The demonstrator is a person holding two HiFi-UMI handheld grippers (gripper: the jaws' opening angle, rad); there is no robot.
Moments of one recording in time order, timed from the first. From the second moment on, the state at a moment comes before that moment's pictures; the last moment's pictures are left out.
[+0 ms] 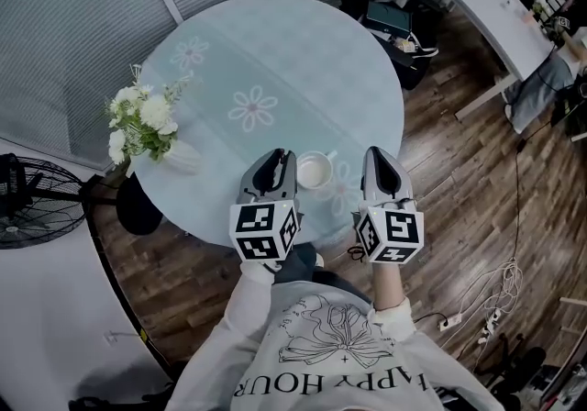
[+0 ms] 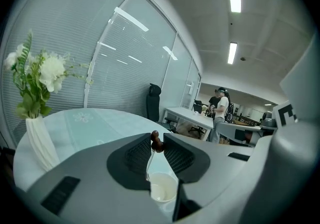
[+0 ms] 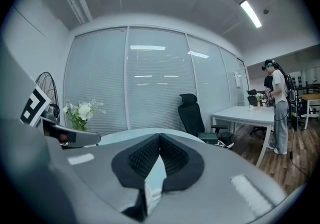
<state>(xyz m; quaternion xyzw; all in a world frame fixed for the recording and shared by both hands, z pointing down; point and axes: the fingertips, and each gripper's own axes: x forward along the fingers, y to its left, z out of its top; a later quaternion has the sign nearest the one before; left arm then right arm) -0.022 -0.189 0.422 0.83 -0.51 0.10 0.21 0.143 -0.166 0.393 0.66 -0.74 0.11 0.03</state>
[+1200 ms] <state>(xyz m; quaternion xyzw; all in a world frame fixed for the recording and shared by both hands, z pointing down) -0.114 -0.171 0.331 0.78 -0.61 0.03 0.13 0.068 -0.178 0.327 0.59 -0.81 0.04 -0.01</state>
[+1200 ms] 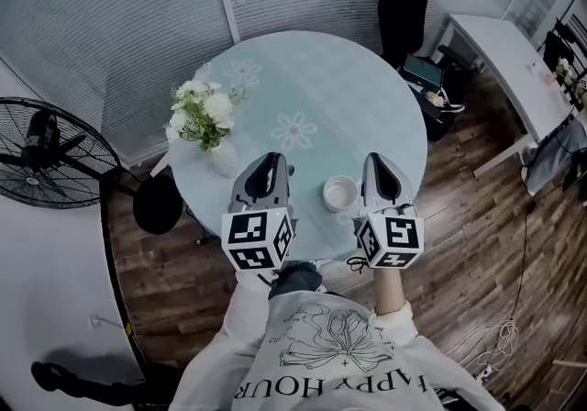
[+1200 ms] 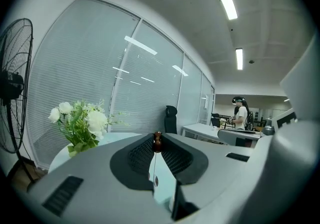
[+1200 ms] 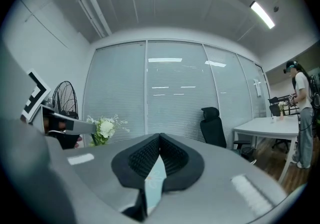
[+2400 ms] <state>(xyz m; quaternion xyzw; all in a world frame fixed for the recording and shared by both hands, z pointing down) -0.115 -0.163 0.323 0.77 -0.62 0.02 0.13 0.059 -0.178 0.321 0.56 -0.82 0.04 -0.01</state>
